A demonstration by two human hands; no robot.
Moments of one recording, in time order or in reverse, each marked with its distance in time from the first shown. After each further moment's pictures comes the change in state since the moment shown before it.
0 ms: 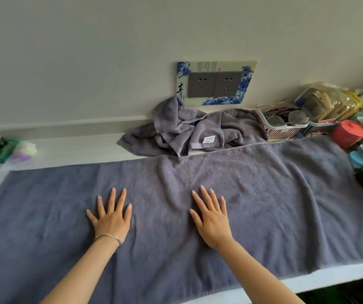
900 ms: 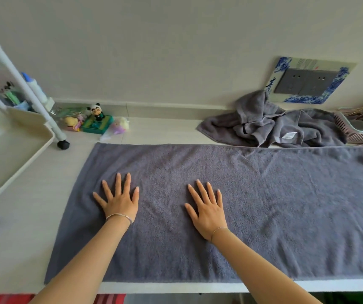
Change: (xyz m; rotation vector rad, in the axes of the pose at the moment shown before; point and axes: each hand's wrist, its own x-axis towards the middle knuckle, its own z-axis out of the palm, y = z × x) left_hand 0.013 -0.230 -0.037 -0.040 0.033 -0.158; right_hand 0.000 -0.242 0.090 -0.069 -0.009 -0.183
